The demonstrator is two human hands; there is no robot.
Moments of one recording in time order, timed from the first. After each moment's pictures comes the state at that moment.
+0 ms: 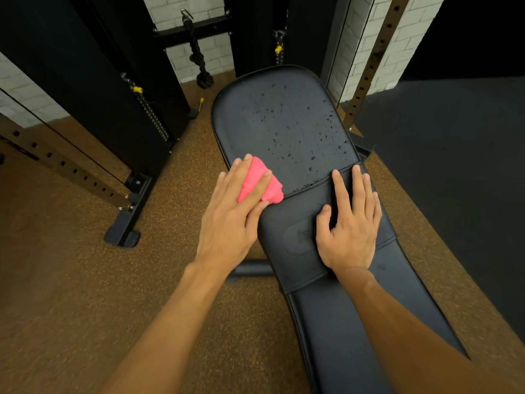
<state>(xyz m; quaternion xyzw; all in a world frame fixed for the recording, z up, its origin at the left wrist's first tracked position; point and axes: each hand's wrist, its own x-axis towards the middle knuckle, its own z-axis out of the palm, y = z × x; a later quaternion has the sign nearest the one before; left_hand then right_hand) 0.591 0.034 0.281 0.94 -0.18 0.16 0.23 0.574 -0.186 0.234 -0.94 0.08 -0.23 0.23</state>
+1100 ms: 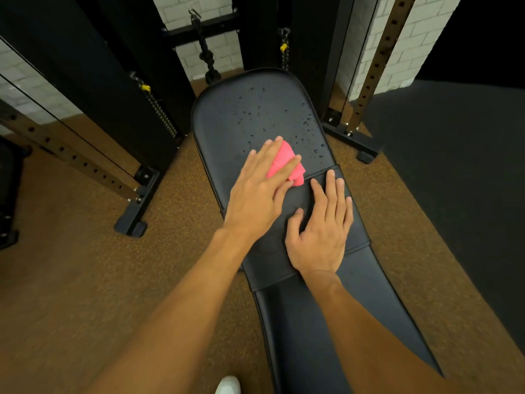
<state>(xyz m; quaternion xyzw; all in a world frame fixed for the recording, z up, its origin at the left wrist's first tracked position) 0.632 -0.061 0.294 0.95 -0.20 0.14 0.19 0.574 -0.194 0.235 -0.93 0.07 -0.22 0.28</state>
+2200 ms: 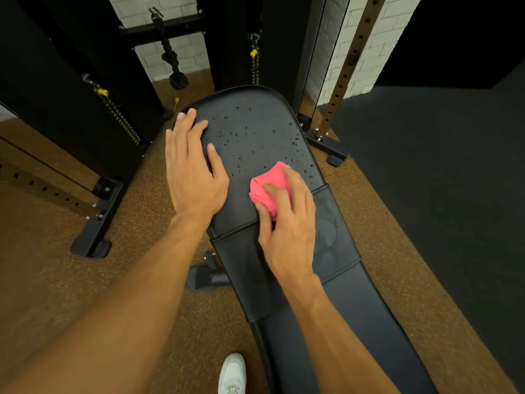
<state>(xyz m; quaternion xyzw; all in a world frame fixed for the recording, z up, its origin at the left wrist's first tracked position) 0.709 0.003 0.302 0.92 -0.01 0.29 0.26 0.615 -0.153 0.276 -0.92 0.00 -0.22 0.33</state>
